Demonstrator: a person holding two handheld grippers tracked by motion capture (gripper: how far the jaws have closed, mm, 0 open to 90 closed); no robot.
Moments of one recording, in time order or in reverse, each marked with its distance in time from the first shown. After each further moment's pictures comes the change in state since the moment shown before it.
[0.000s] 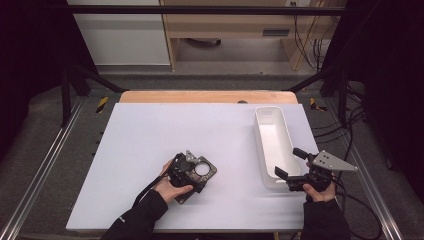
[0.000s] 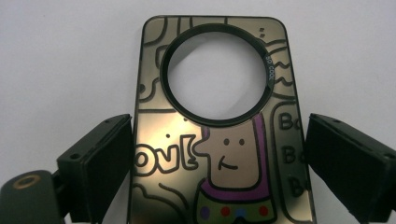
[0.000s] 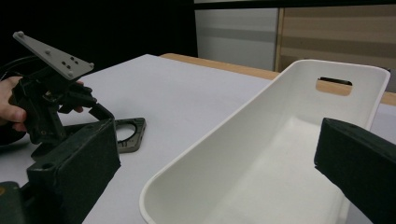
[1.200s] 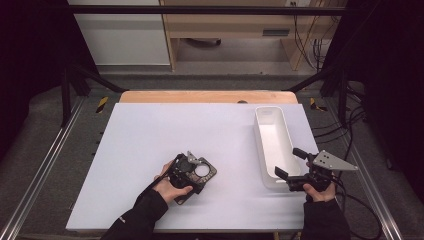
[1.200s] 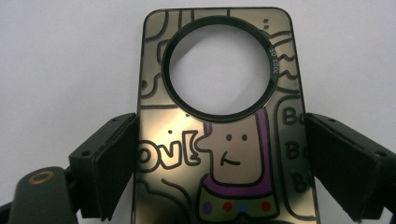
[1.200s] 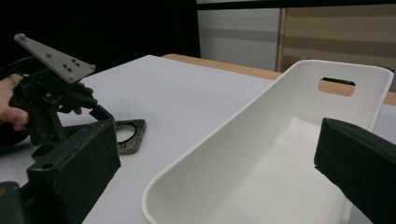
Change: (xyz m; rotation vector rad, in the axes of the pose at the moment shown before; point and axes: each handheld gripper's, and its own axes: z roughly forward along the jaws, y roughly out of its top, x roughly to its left) left arm -0.003 0.002 -0.003 0.046 0.010 0.039; right arm 0.000 0.000 0.000 -0.002 0.009 0.004
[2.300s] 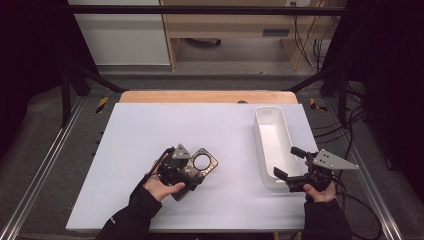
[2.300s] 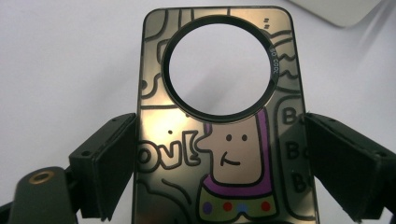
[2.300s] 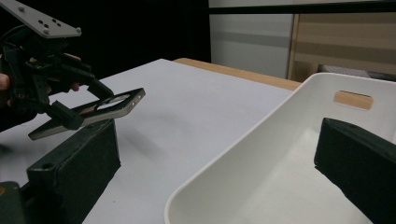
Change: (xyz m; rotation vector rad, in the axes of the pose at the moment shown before) left arm 0.002 0.005 -0.056 -0.204 -0.083 0.003; right arm 0.007 0.010 -0.001 -0.008 0.046 -0.021
